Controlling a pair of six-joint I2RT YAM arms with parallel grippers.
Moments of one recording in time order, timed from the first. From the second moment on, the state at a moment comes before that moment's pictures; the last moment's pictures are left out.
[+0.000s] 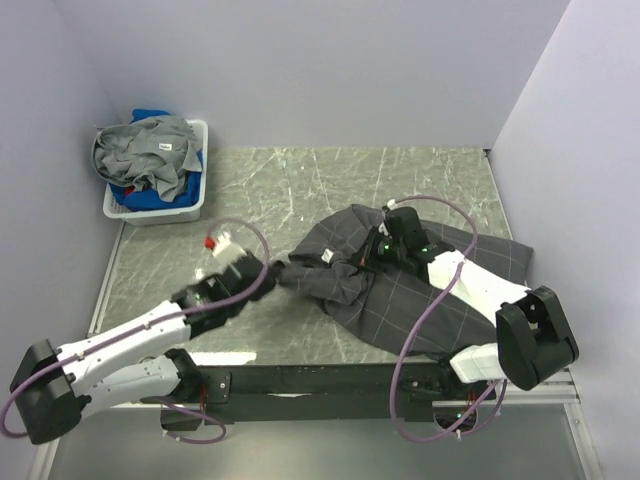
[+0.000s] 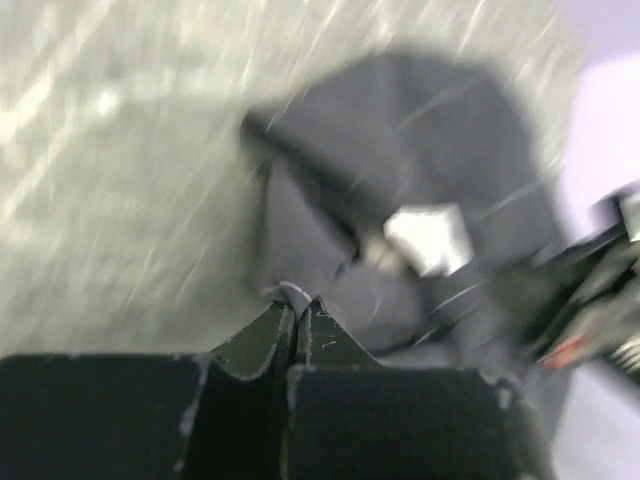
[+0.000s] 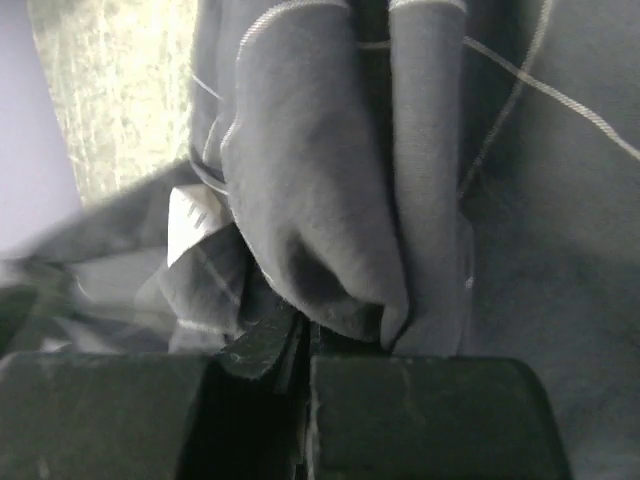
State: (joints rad) left arm -0.83 0.97 0.67 -0.30 -0.46 -1.23; right arm 0.45 1.35 0.77 -0.19 -0.32 0.80
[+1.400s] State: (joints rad) left arm -0.97 0.73 0.40 -0.43 -0.34 -1.36; right arm 0.51 0.46 0.17 -0.25 0.22 1.16
